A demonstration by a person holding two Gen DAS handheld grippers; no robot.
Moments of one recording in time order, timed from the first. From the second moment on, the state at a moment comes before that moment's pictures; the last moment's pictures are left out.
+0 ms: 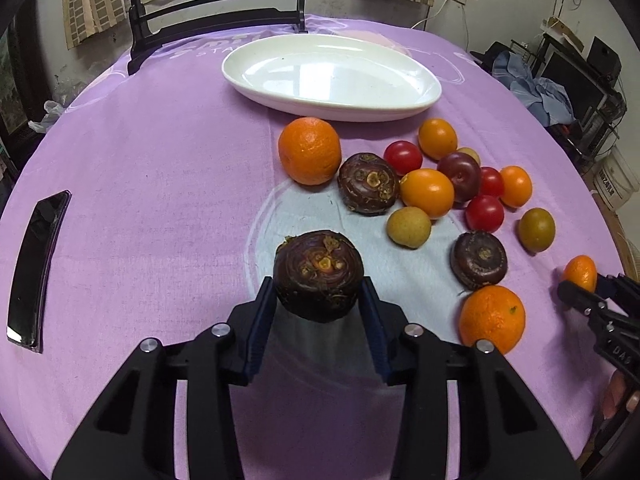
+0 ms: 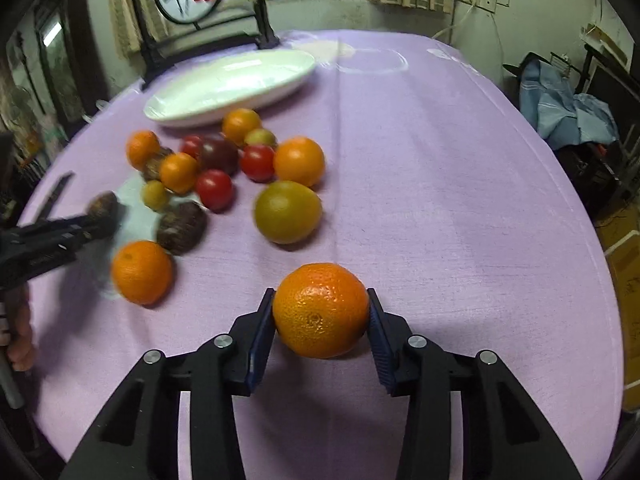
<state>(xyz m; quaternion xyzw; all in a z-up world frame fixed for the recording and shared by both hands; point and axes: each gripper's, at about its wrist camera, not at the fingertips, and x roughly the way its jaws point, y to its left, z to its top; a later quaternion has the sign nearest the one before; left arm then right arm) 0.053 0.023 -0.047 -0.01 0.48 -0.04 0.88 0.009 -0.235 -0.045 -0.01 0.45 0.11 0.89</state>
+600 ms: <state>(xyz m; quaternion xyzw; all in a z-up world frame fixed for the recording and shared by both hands) 0.200 0.033 0.033 -0.02 0.44 -0.04 0.90 0.180 -0.121 0.026 -0.10 0.37 0.18 0.90</state>
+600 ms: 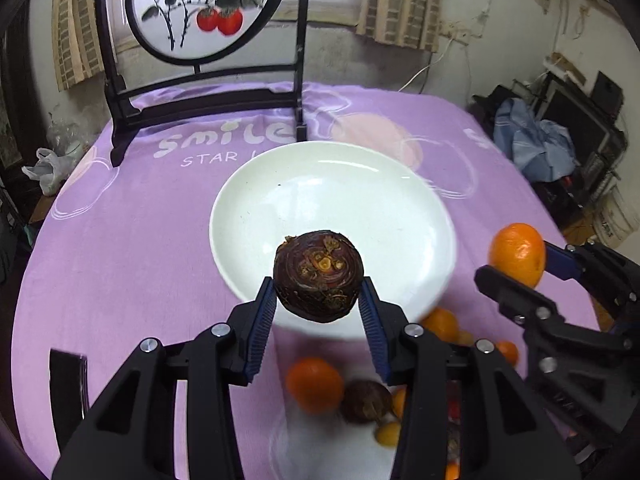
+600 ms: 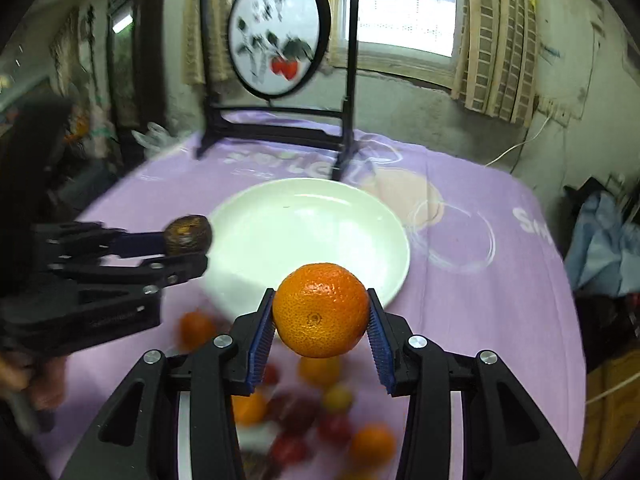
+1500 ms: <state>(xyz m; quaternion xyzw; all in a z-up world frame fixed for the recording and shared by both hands) 0.103 0.055 0.005 -0.06 0.45 -0.01 0.89 0.087 -0.203 -0.019 -0.08 0.43 0.16 0.89</state>
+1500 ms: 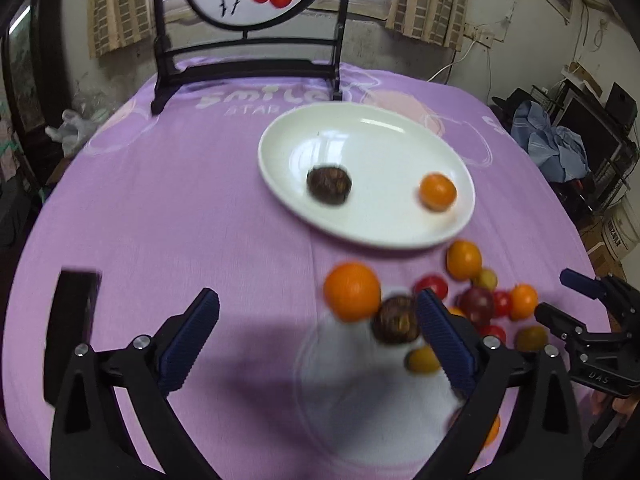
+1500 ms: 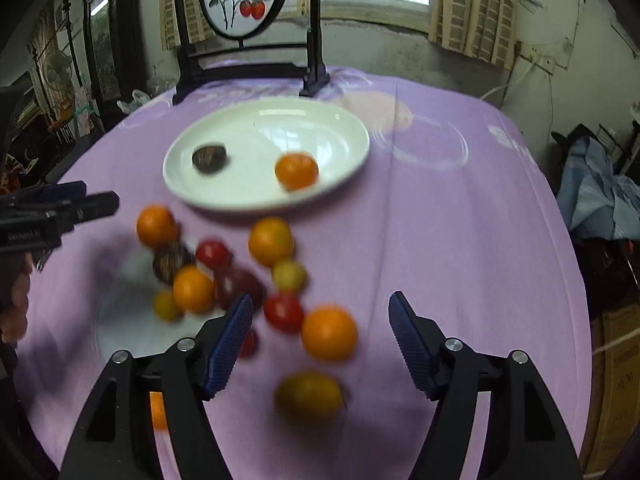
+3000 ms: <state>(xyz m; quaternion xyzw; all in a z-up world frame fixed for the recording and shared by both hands) 0.027 -0.036 -0.051 0.00 0.50 -0.12 0.86 0.058 -0.211 -0.066 -0.07 0.46 0.12 0.87</state>
